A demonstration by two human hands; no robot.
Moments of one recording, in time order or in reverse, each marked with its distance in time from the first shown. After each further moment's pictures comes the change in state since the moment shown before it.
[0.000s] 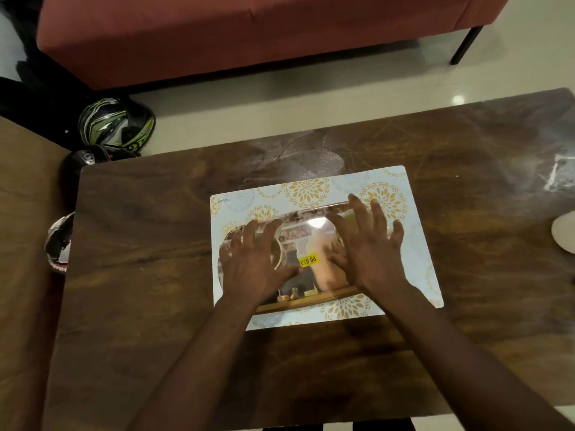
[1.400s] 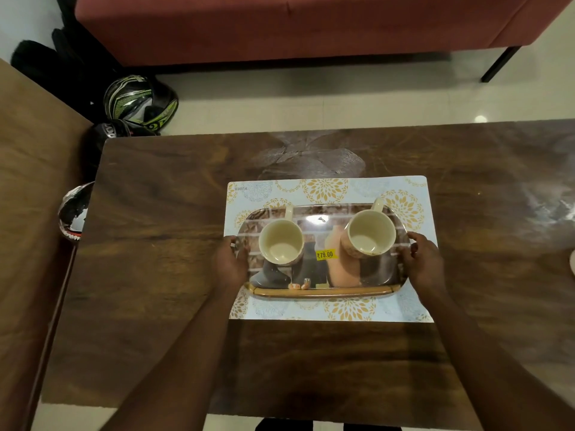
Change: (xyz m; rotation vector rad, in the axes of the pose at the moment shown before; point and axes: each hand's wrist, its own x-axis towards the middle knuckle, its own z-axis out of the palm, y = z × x) left_hand 0.025 -0.085 0.075 -0.639 0.294 -0.390; right_hand 0.011 0.105 0.082 0.618 0.079 0.428
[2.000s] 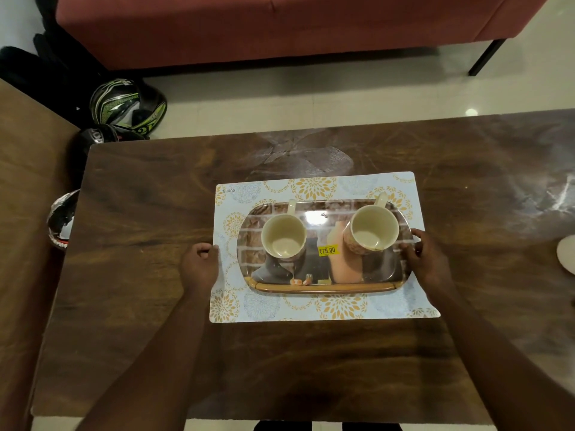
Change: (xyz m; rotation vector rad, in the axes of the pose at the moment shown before) left_hand 0.016 -0.018 -0.018 -0.088 0.126 -0.241; right_hand 0.001 0.008 -0.027 0.228 -0.095 0.080
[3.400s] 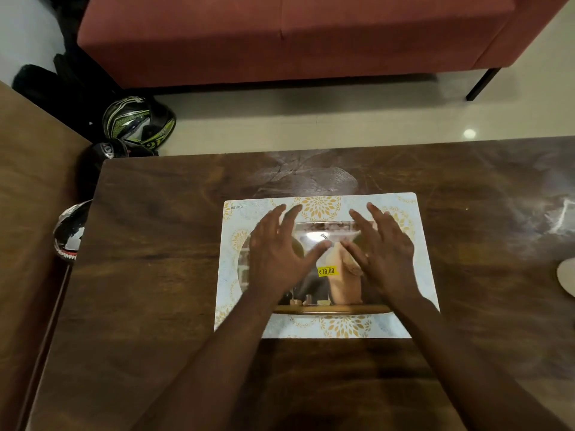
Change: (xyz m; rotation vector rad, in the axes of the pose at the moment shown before) left_hand -0.097 0.130 0.022 0.301 -0.182 0.748; right_hand -0.030 -0.102 0.044 -0.585 0.213 -0.637
